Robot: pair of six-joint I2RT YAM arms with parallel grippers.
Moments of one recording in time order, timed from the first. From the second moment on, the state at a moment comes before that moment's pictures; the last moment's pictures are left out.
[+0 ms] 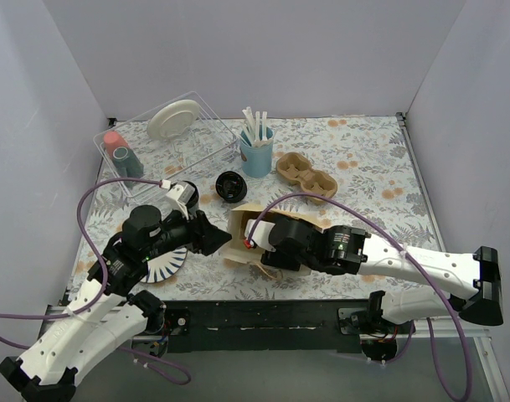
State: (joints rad) left arm -0.61 0.60 0.73 -0.43 0.33 -0.50; right arm 1.30 1.19 1.08 -0.79 0.42 -0.29
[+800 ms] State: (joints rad) left arm -0.61 0.59 0.70 -0.38 0.49 -0.50; right arm 1.32 1.16 0.91 -0.67 0.48 -0.37
